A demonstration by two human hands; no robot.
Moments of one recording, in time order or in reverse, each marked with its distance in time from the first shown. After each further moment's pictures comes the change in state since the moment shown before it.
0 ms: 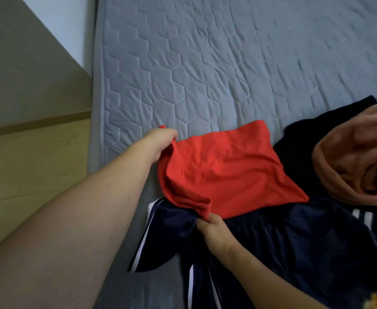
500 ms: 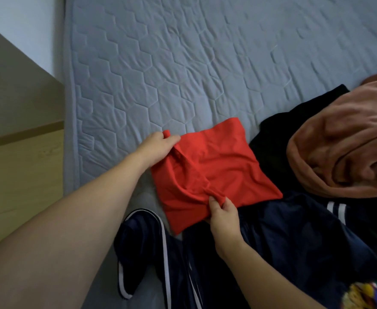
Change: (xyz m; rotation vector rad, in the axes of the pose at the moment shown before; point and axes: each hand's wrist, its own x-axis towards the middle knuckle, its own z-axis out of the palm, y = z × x) left_hand 0.006 0.008 0.049 0.409 -0.075 0.334; right_hand 0.008 -0.019 -0.053 0.338 0.471 -0.086
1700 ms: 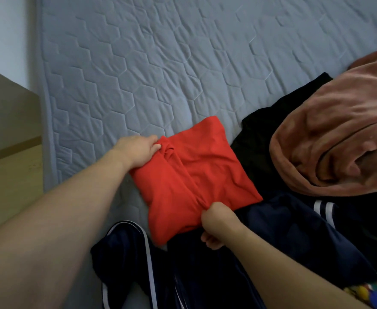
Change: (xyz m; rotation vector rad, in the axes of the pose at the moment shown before) left_hand 0.042 -0.002 0.006 1.031 -0.063 0.350; right_hand 0.032 -0.047 -0.029 -0.807 -0.246 0.492
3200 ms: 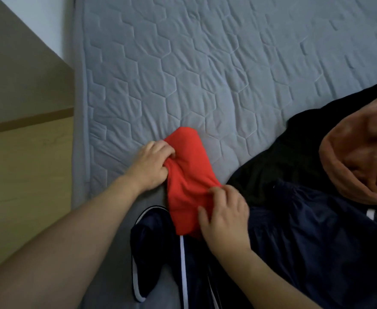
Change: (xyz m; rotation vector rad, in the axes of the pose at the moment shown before) left_hand -0.085 -0.045 0.070 -0.390 0.305 0.164; right_hand 0.003 0.011 0.099 -0.516 0.851 -0.876
